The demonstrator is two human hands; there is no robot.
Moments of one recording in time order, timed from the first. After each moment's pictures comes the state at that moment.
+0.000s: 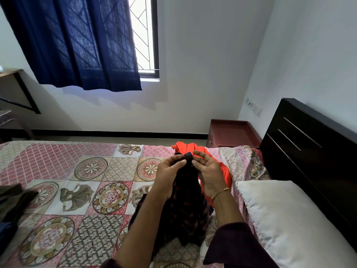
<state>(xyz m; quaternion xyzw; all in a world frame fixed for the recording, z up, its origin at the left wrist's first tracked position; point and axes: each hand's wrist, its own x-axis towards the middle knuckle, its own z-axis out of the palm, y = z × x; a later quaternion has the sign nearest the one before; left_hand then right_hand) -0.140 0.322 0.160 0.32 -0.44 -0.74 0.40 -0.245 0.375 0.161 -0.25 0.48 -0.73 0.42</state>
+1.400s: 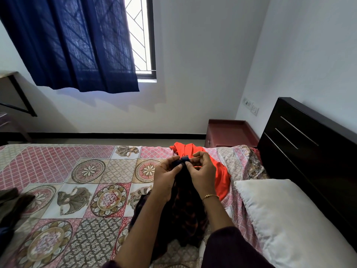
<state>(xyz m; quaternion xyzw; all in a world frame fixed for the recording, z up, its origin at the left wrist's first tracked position) -0.144 0.318 0.141 0.31 -0.46 -0.72 0.43 -0.235 0.370 0.150 -0.39 0.67 -0.63 0.09</state>
